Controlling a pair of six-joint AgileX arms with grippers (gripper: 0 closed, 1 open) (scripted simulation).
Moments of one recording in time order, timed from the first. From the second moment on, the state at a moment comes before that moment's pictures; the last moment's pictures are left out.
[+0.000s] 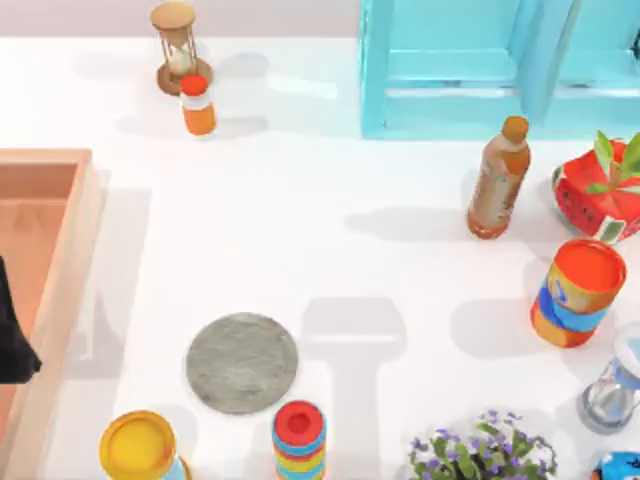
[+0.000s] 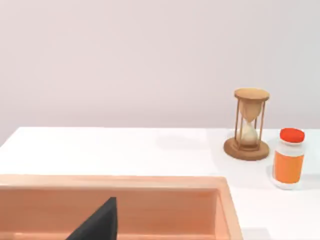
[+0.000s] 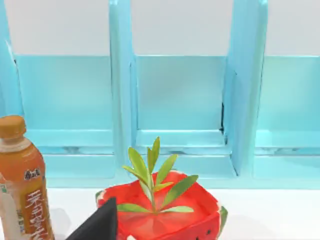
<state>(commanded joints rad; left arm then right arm) 0.00 0.00 0.00 0.00 0.00 0.00 0.00 0.00 0.00 0.00 0.00 0.00</state>
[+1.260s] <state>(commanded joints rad) 0.00 0.00 0.00 0.00 0.00 0.00 -0.14 1.10 0.89 -0.94 -0.02 -1.34</state>
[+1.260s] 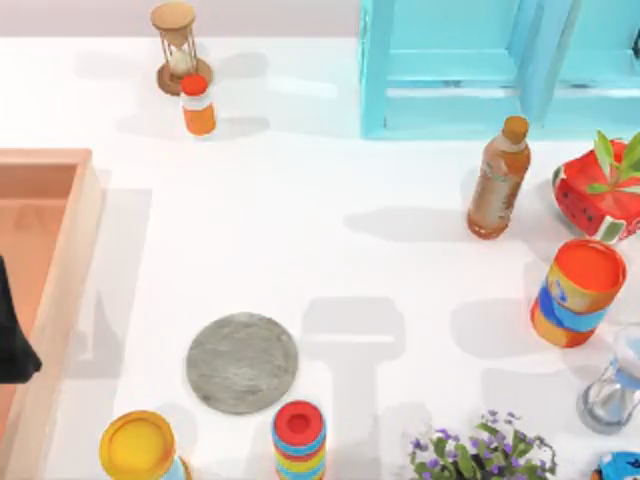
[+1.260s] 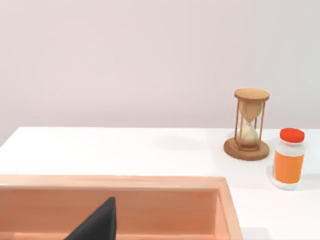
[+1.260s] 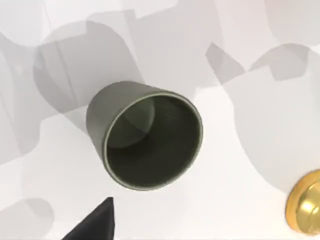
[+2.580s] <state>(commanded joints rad) 0.00 0.00 0.00 0.00 0.00 0.00 -0.21 1.52 0.88 -0.93 0.00 -1.78</state>
